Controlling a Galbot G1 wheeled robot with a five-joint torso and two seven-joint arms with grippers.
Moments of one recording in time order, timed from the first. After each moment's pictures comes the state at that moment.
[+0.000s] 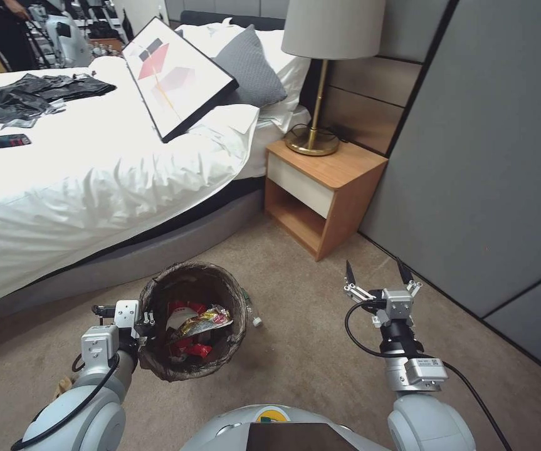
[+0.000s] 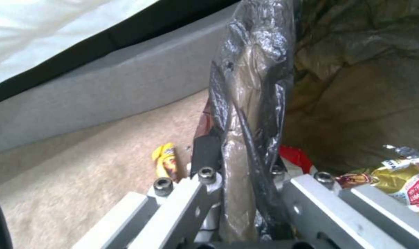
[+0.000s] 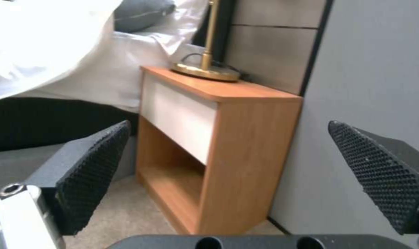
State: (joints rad) left arm 1.81 -1.34 -0.68 -2.50 -0.30 0.73 -0.25; right arm -1.80 1.37 0.51 2.31 -0.06 0.13 0.19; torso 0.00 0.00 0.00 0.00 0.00
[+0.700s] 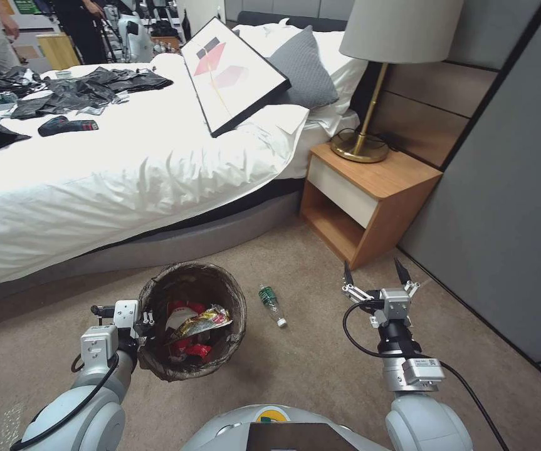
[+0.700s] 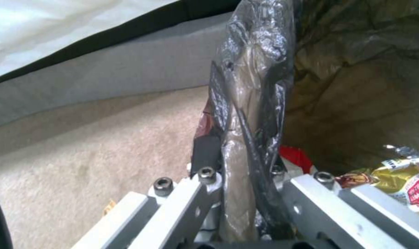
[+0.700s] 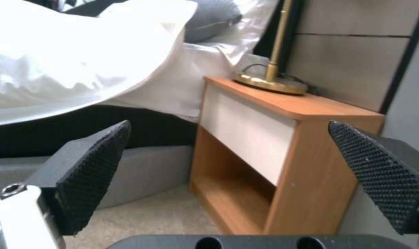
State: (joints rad) left arm 1.81 -1.34 -0.69 -2.50 -0.30 0.73 -0.25; right arm -1.80 1.38 0.50 2.31 -0.07 0.12 0.19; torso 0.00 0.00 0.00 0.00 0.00
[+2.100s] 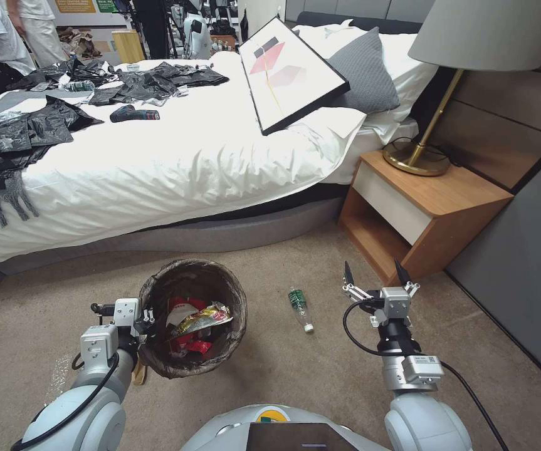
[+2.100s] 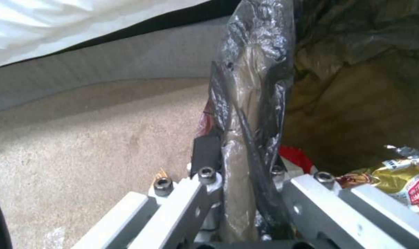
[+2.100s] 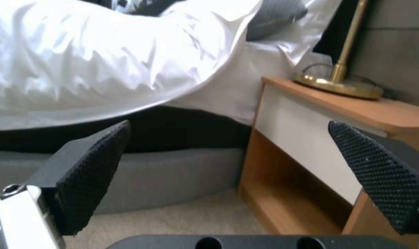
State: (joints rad) left arm 1.82 -1.34 -0.68 -2.50 -0.29 0.70 -0.24; right arm -1.78 1.36 0.49 2.32 -0.03 0.05 0.22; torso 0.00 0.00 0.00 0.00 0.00
